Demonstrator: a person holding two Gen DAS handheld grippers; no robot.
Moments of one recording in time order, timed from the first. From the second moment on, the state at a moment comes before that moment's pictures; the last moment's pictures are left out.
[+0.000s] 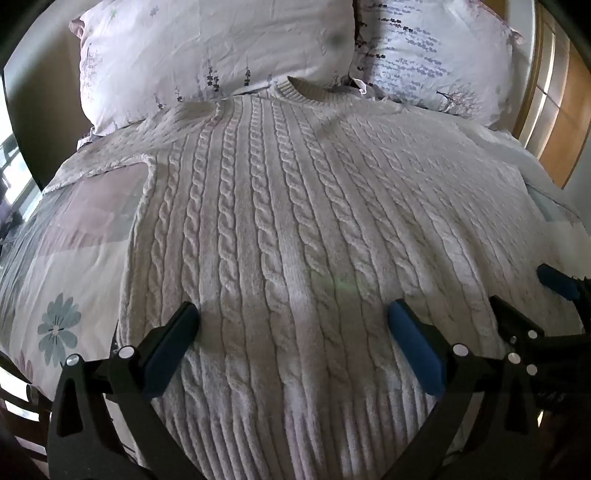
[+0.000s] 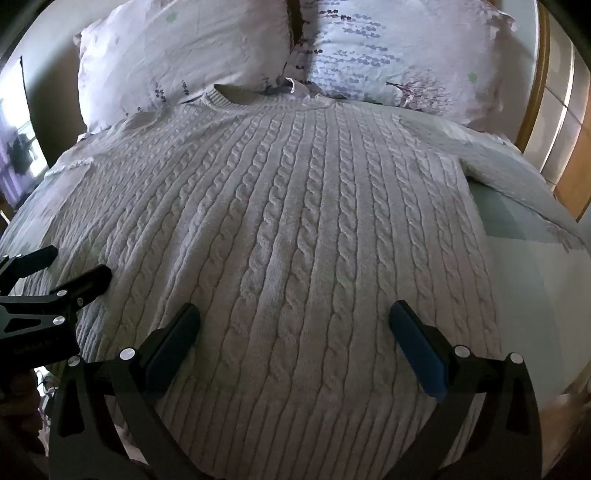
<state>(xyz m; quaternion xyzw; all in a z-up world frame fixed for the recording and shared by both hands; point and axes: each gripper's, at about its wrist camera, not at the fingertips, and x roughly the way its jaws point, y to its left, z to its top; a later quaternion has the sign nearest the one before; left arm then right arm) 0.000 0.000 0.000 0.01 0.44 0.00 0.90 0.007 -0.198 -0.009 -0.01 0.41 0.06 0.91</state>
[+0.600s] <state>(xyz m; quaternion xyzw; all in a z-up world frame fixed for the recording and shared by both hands) -0.001 0.000 0.000 0.01 0.43 0.00 0.90 0.007 -0.198 -0.009 -0.01 0.41 0.06 0.91</state>
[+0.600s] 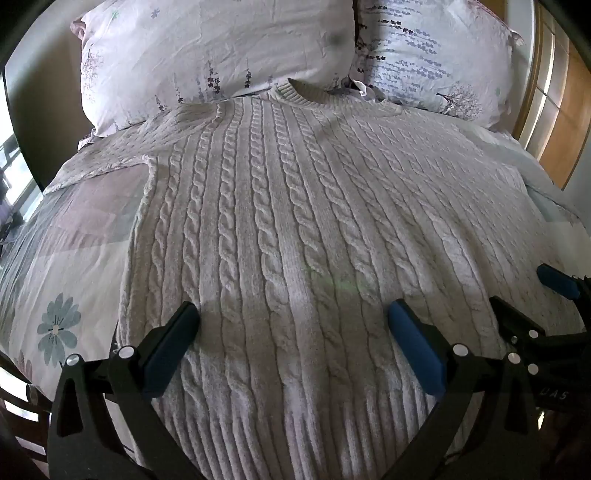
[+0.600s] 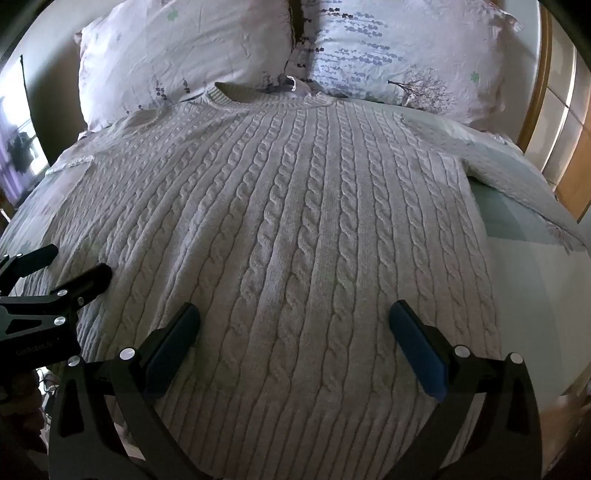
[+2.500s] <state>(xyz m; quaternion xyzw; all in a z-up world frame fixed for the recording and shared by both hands) -0.001 0.000 0.000 0.01 0.43 0.00 0.90 0.007 -0.198 -0.009 -0.01 0.41 0.06 0.91</state>
